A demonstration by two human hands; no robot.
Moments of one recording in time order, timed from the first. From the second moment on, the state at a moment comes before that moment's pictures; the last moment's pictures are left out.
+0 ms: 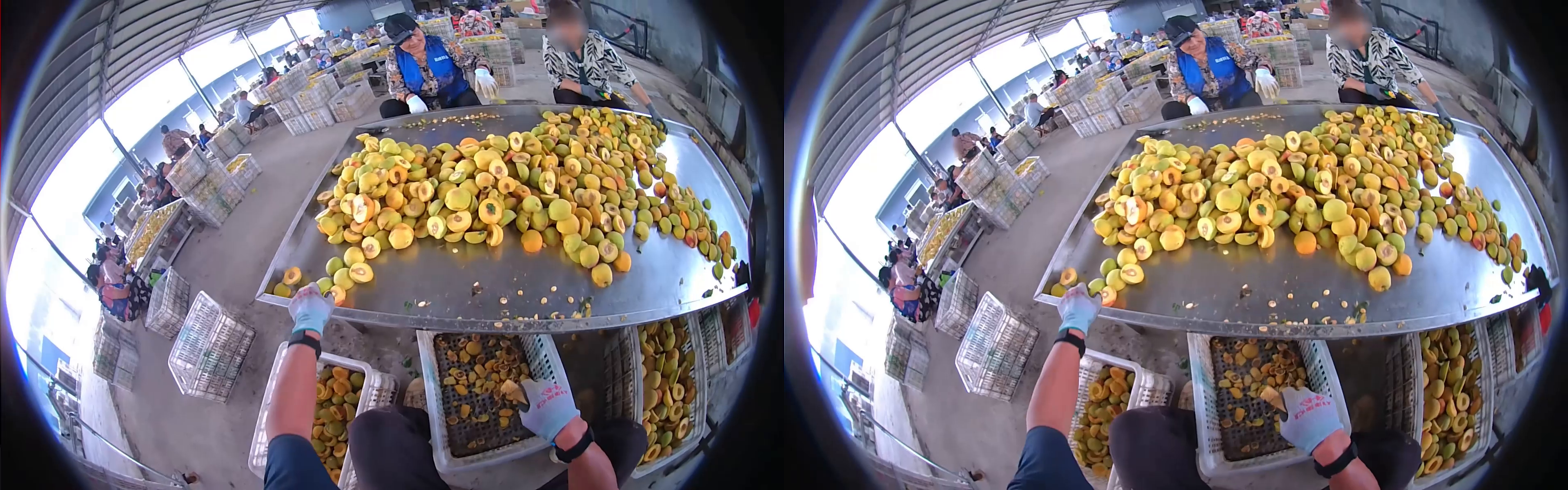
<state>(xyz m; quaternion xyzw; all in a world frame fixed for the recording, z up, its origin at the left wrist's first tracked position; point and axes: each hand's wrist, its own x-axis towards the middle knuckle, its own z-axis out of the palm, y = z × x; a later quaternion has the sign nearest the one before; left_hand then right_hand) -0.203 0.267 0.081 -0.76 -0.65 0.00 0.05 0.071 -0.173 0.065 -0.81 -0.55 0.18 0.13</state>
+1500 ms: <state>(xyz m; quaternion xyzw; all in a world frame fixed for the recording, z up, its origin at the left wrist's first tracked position) 0.005 -0.013 0.062 -0.30 -0.18 -0.18 -0.92 0.066 -0.183 0.084 -0.82 -0.44 0.10 0.36</state>
